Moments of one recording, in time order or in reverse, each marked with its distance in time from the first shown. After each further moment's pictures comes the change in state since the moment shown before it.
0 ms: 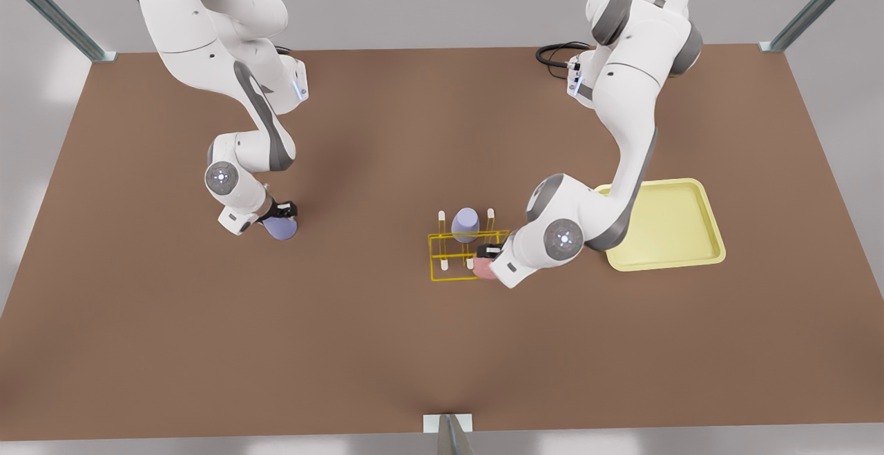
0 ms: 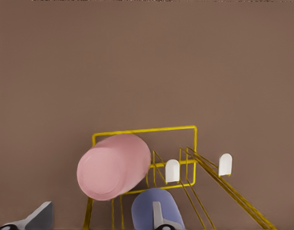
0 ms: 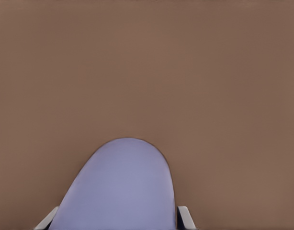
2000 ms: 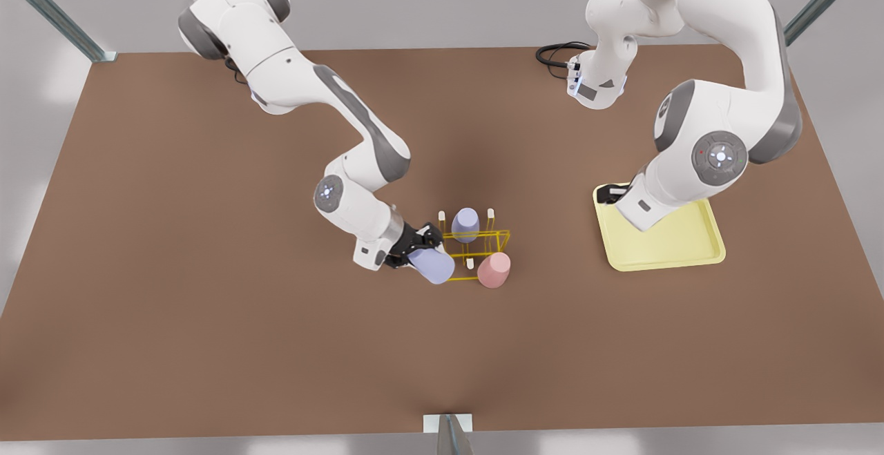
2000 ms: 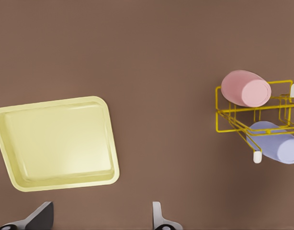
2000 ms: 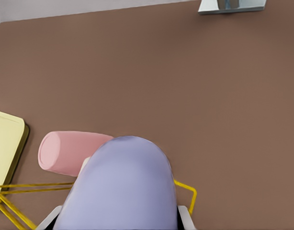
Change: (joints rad) left arm 0.169 -0.456 0.093 -0.176 0.139 -0.412 0.241; right arm 0.293 0.375 0.211 0.891 0.454 -0.045 -0.022
